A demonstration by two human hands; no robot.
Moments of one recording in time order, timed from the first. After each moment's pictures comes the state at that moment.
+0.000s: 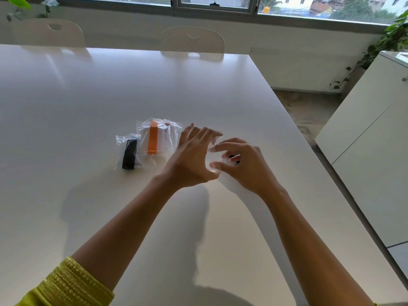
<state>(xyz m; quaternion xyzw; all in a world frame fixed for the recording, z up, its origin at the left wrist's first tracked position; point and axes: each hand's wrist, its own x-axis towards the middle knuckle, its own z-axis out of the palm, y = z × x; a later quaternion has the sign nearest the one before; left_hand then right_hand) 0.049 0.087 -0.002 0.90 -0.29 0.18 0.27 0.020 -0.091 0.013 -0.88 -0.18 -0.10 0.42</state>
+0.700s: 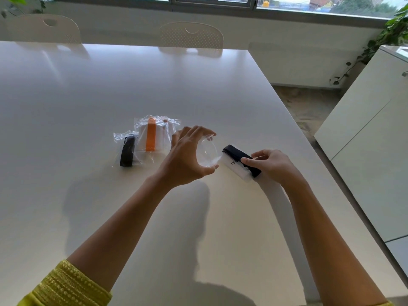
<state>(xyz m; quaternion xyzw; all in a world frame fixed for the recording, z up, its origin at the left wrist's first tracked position) 0.043 0.094 -0.006 0.88 -0.24 0.15 0.37 0.036 -0.155 -0.002 -0.90 0.13 0.08 0.40</state>
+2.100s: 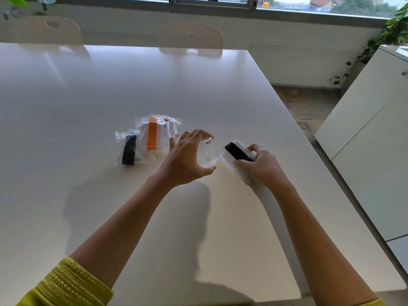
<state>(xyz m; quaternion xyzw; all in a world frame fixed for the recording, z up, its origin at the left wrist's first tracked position) 0.036 0.095 -0.007 0.91 -0.22 0.12 0.32 0.024 -0.128 -0.009 -0.91 0.08 0.03 0.40</state>
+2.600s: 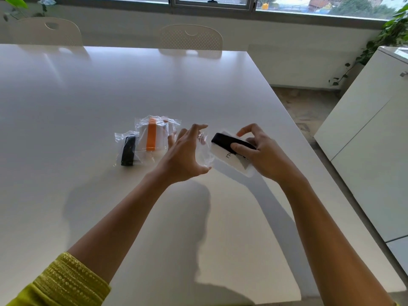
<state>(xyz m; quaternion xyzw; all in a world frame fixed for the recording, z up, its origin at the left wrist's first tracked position) 0.047 0.099 -0.007 0.92 -0.22 0.11 0.32 0.016 -0.121 0.042 -0.90 -0.05 0.03 0.44</state>
